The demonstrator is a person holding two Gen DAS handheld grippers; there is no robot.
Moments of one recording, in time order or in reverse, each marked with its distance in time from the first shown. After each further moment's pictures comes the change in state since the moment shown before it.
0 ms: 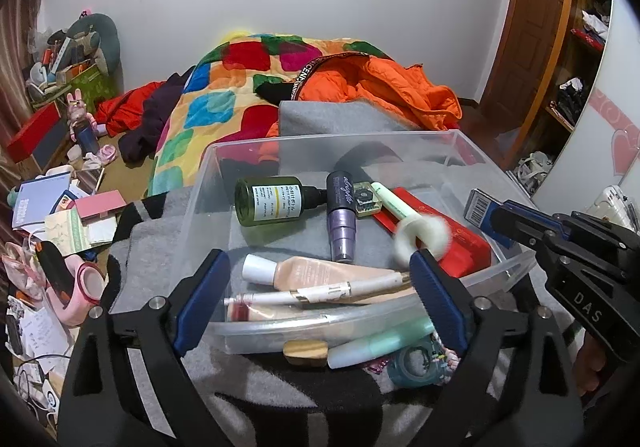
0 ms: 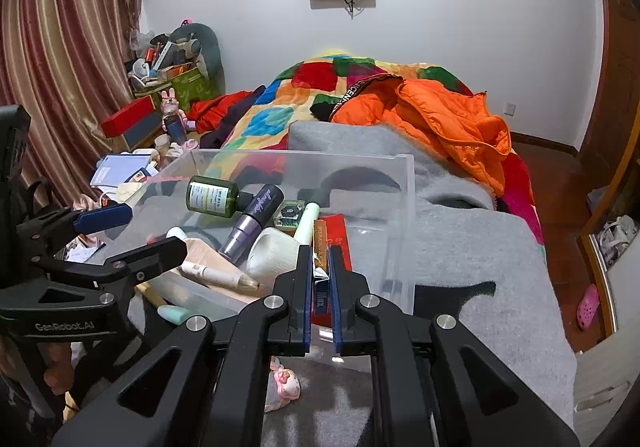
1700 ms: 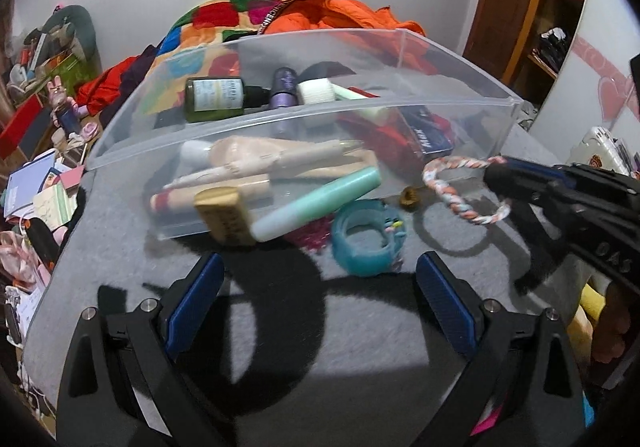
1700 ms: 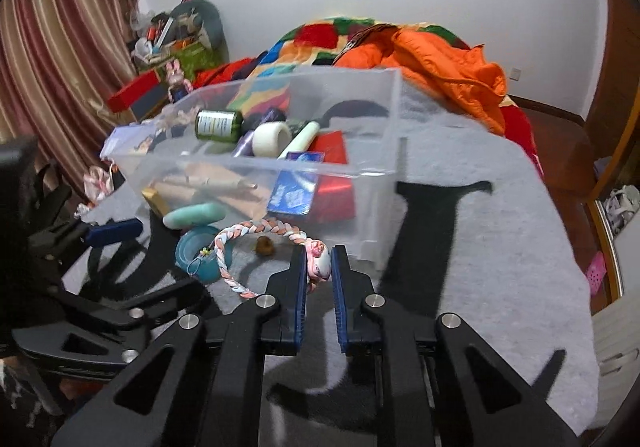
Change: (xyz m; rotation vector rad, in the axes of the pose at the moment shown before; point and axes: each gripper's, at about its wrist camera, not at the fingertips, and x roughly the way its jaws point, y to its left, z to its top) left arm 0.010 -0.041 -0.070 0.078 0.140 -0.037; right arm -0.022 -0.018 -0.057 0.053 0.104 0.046
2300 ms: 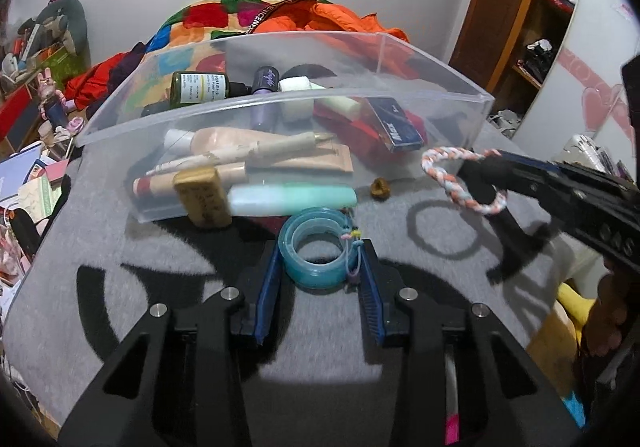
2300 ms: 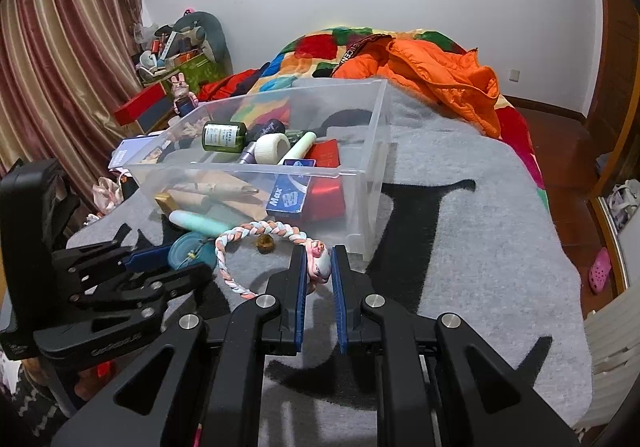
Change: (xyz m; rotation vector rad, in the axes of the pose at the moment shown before) left arm -0.013 -0.003 -0.016 -0.025 -0.033 -0.072; right arm -0.013 -0.003 -0.004 0.011 -0.021 0.030
